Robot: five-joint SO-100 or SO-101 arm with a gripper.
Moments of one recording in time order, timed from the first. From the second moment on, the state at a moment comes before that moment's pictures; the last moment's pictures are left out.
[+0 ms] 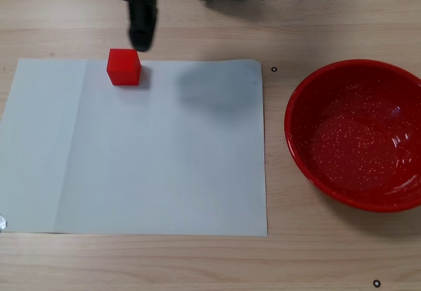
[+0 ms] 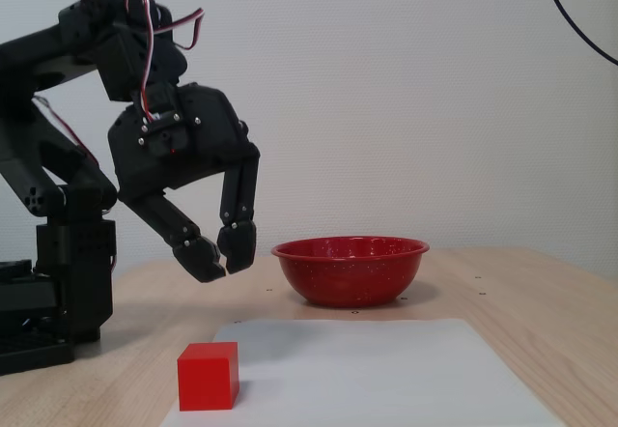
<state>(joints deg) -25.0 137.5 119.8 76.8 19.2</state>
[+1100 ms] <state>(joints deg) -36.9 110.5 93.2 94.3 33.0</state>
